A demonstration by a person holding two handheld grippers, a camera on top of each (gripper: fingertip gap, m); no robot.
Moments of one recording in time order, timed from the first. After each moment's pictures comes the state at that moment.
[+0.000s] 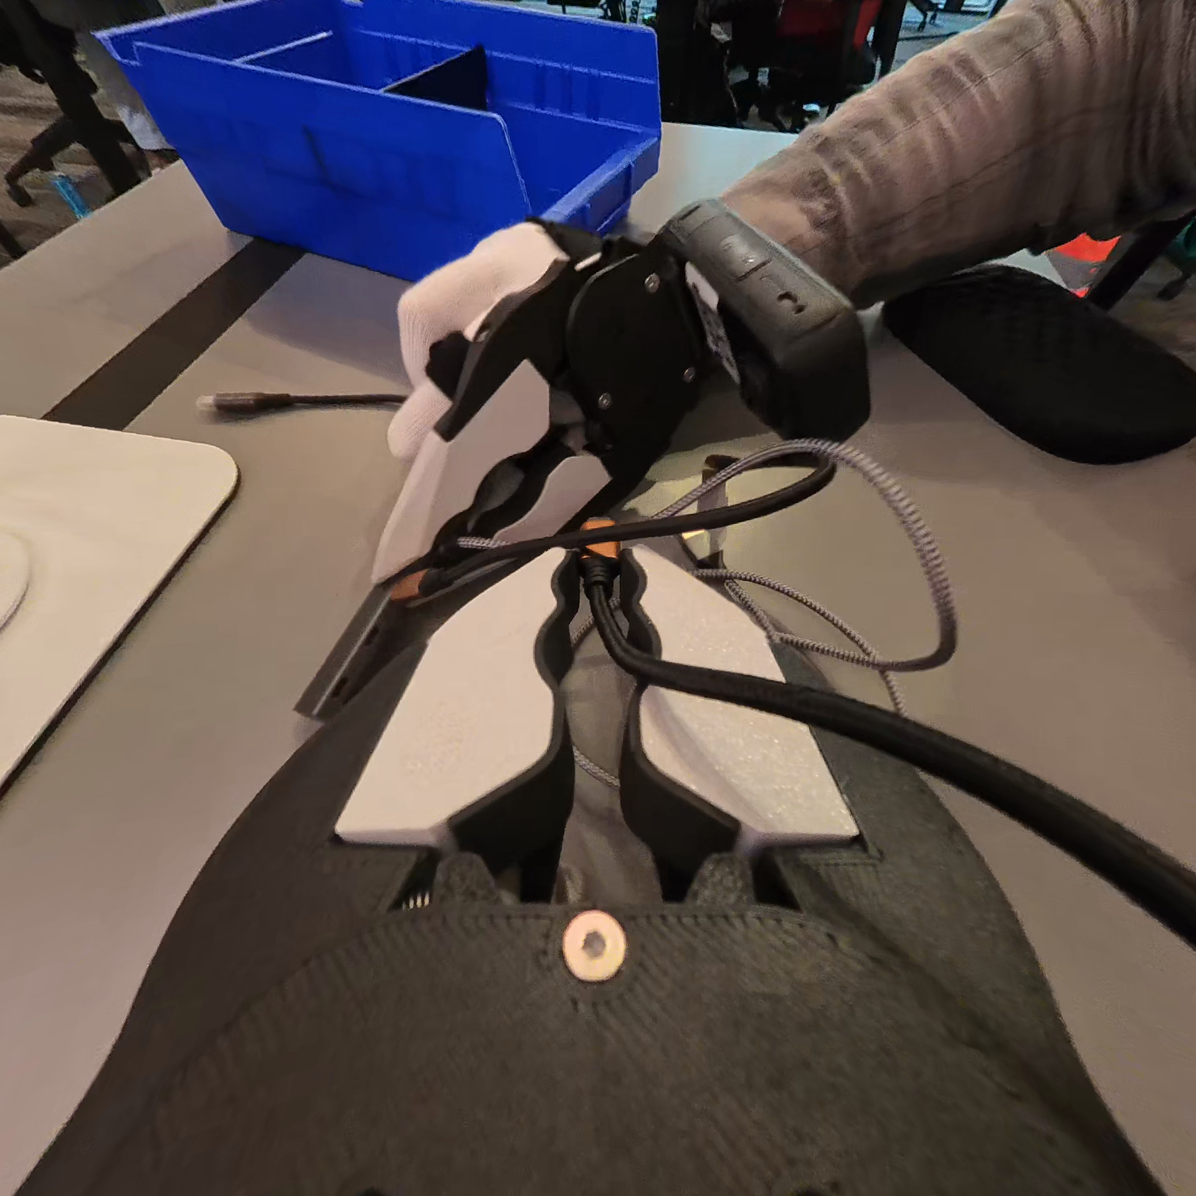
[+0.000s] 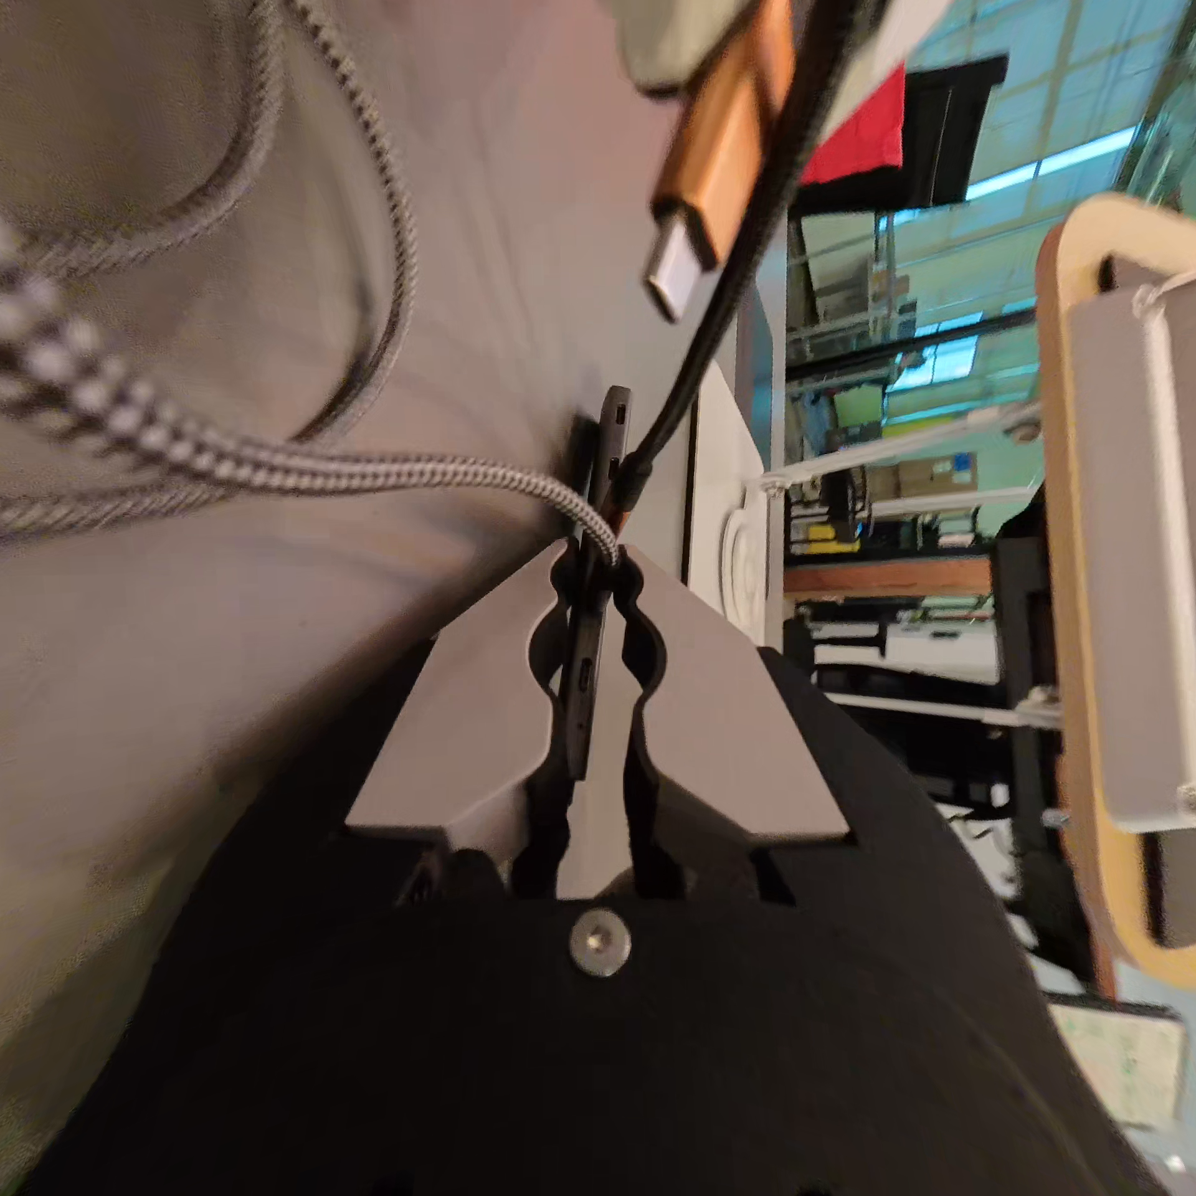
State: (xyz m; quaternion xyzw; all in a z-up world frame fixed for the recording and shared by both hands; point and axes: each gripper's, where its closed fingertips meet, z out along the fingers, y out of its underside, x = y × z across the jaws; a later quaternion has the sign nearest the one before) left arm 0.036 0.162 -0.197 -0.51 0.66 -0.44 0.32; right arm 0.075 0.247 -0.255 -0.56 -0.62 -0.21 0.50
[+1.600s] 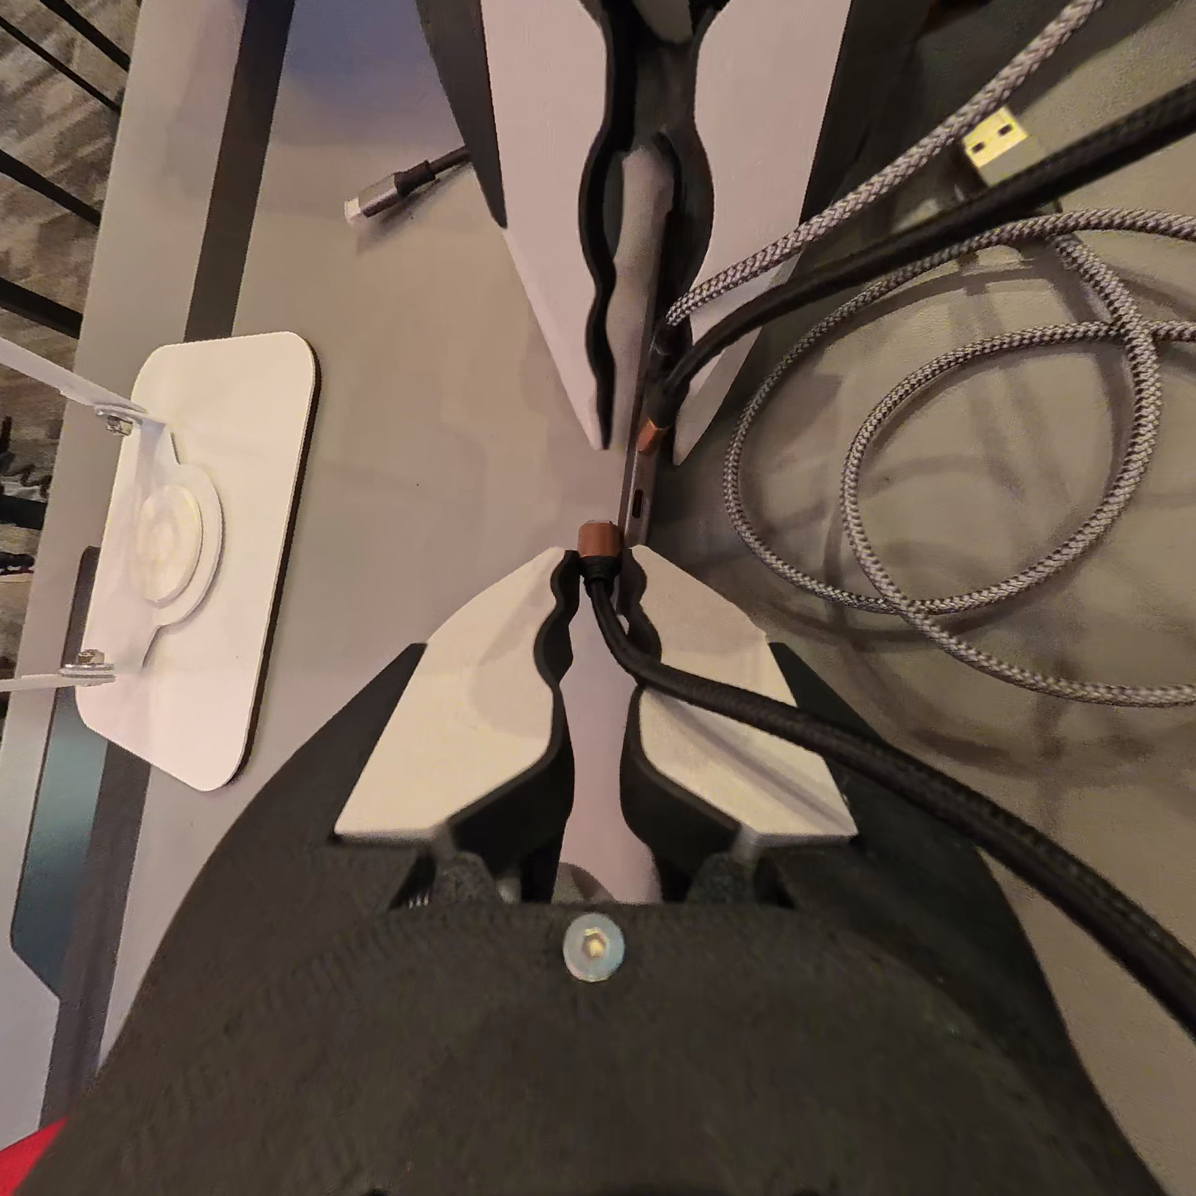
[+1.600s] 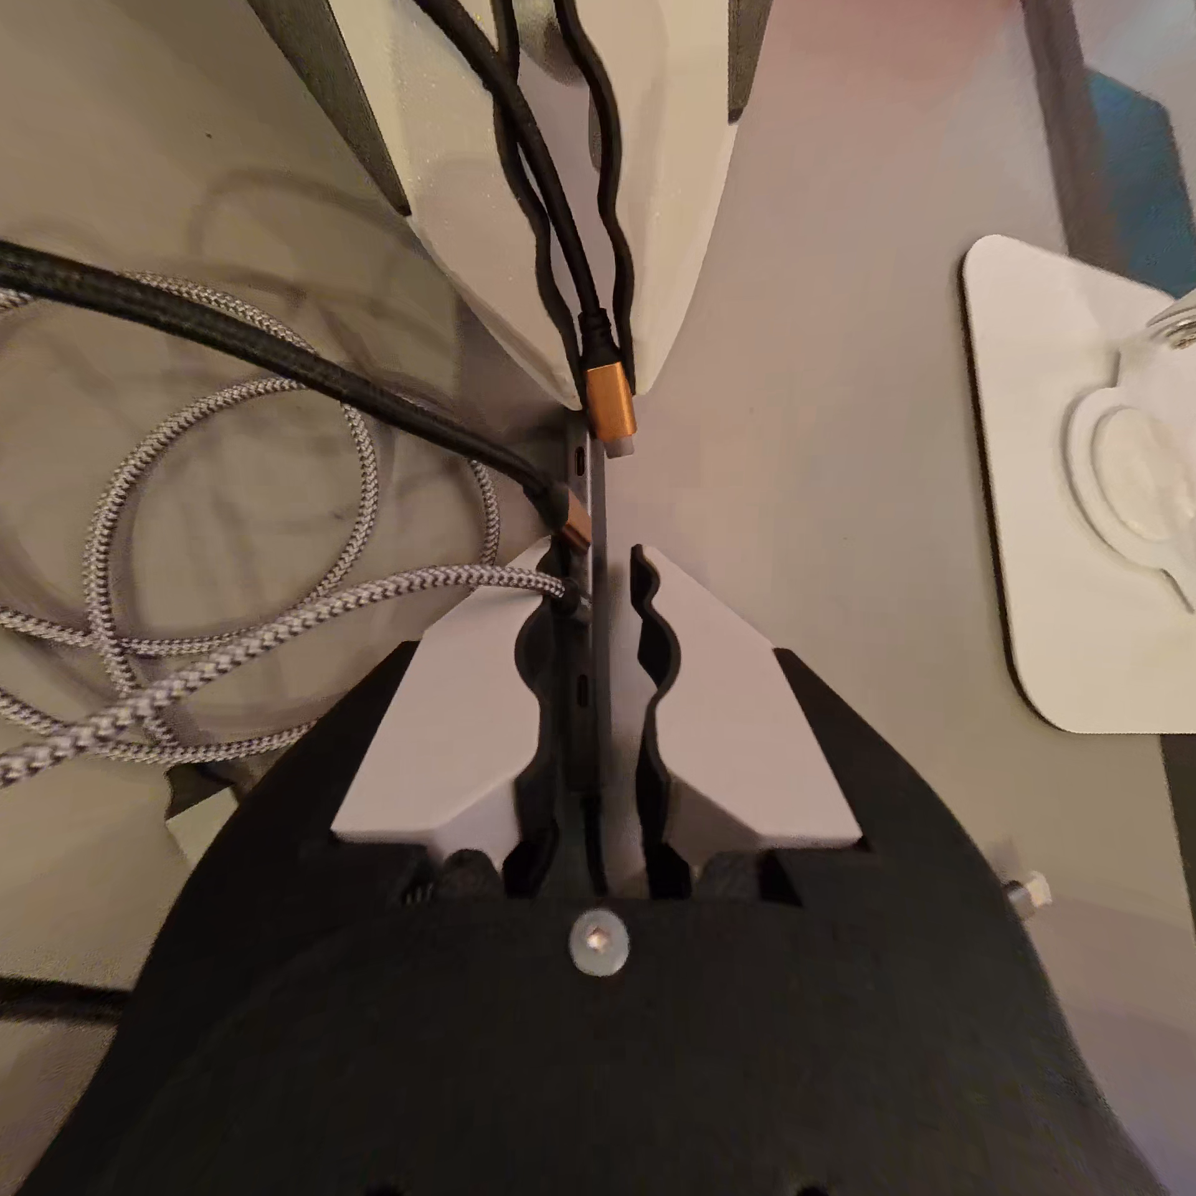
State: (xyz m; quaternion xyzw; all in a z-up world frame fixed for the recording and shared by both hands) left arm 0.031 0.185 -0.244 -0.51 0.77 -0.14 0.36; right arm 0.060 0.171 -0.261 -0.75 -0.54 0.09 0.38
